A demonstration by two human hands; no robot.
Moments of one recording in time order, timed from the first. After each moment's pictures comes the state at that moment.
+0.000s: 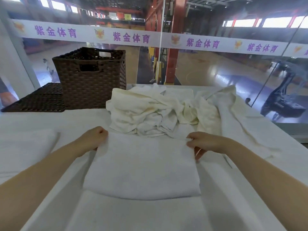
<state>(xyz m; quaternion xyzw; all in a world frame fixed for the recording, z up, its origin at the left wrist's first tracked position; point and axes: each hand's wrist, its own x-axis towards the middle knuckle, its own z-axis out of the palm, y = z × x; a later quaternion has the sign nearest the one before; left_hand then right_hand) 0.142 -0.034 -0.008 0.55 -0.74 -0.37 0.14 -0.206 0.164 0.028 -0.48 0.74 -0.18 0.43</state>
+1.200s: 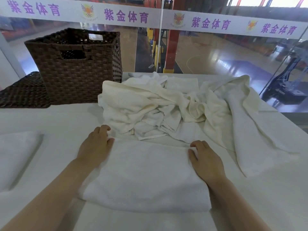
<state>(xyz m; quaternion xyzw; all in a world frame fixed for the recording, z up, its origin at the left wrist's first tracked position) 0.102 -0.054 -0.068 0.49 -0.85 -0.08 0.19 -0.190 0.158 -0.072 -0.49 0.84 -0.22 0.00</state>
